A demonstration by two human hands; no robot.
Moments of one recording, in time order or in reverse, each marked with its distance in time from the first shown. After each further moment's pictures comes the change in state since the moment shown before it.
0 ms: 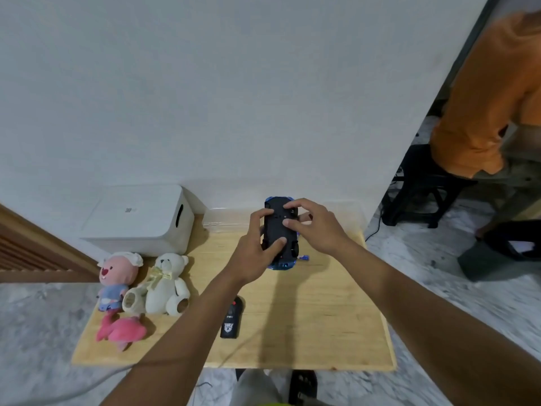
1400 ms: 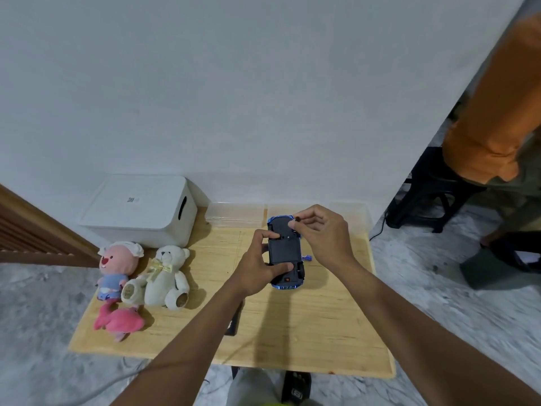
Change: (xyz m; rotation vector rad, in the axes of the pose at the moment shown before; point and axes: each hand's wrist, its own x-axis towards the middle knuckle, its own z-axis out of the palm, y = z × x) left_hand -0.011 -0.039 0.013 -0.139 -0.039 -0.209; right_hand -0.016 0.002 0.016 0.259 0.217 -0.080
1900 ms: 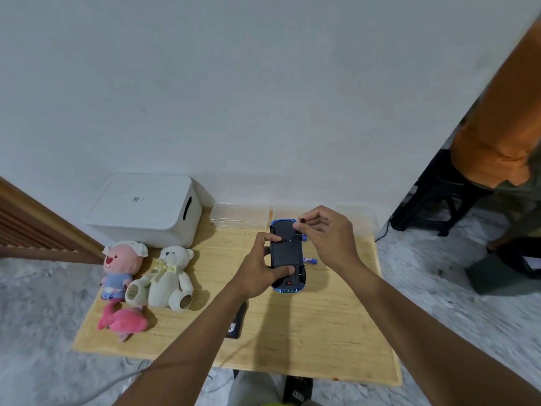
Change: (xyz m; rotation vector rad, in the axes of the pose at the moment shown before) left_hand 0.004 -0.004 -0.008 0.004 0.007 -0.042; right_hand 0.013 0.009 0.005 -0.024 -0.009 -0.007
